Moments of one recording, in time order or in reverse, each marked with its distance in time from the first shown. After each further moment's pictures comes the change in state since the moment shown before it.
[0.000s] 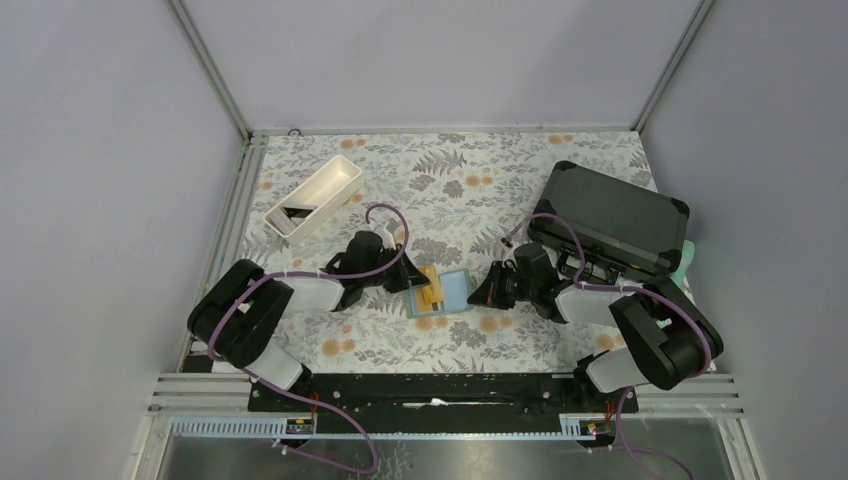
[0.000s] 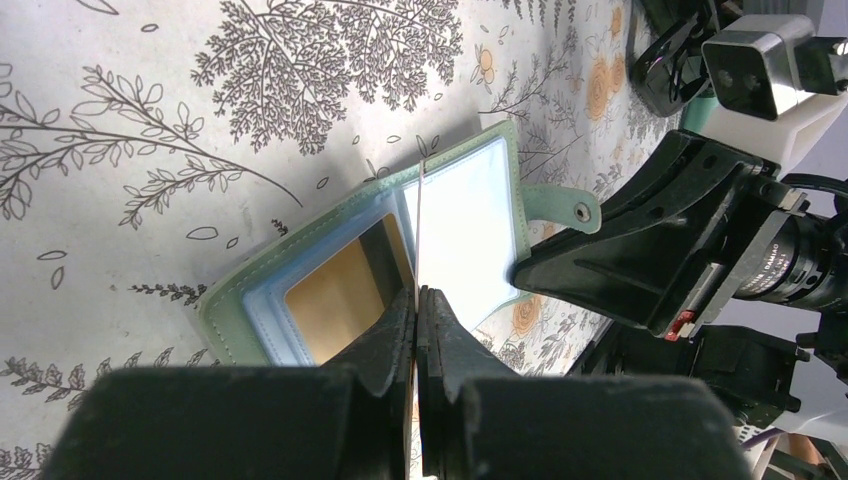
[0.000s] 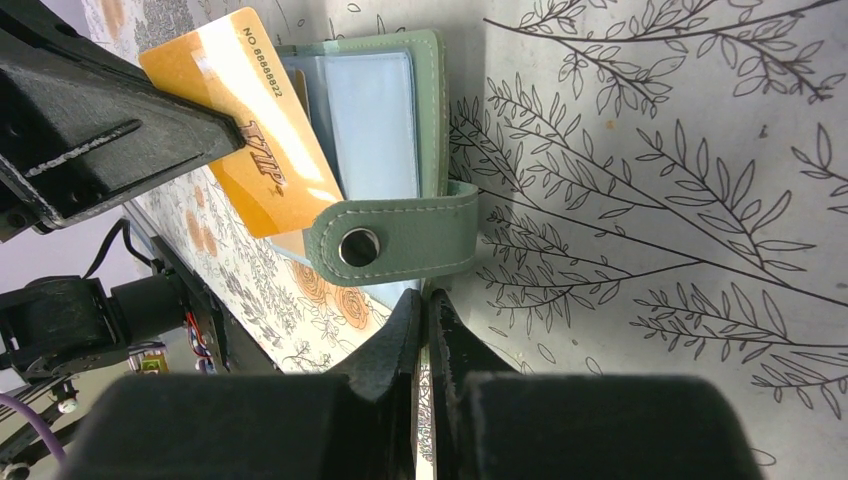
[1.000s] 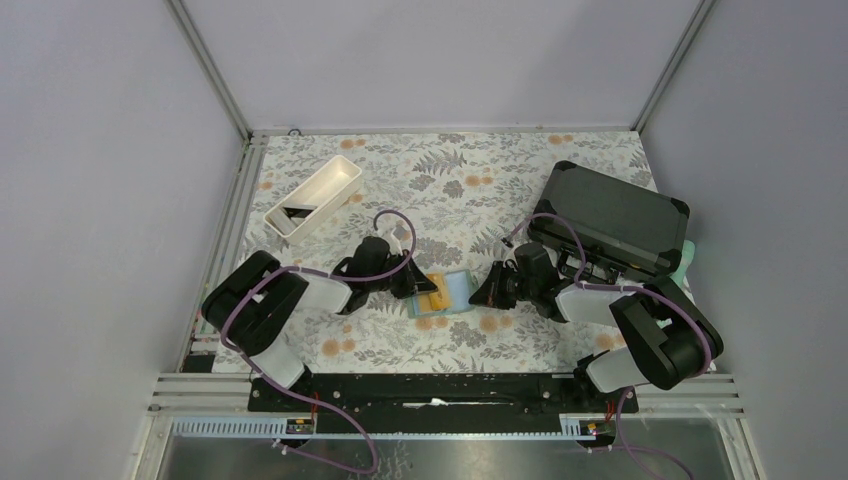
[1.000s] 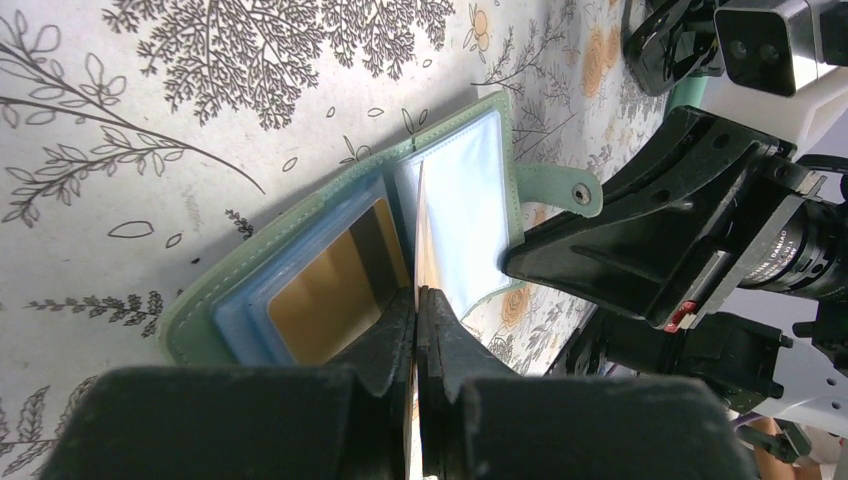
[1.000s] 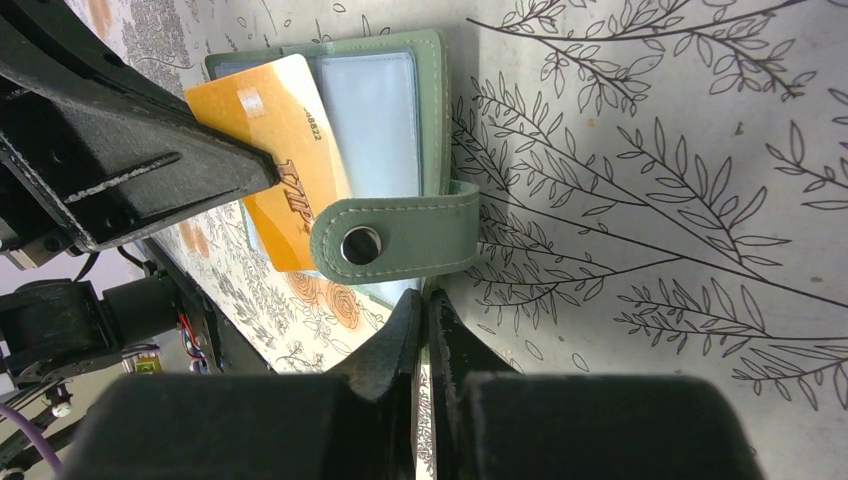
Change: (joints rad) left arm -0.042 0.083 -0.014 0.100 0.018 -0.073; right arm -0.003 0.000 0.005 -0.022 0.003 -0.011
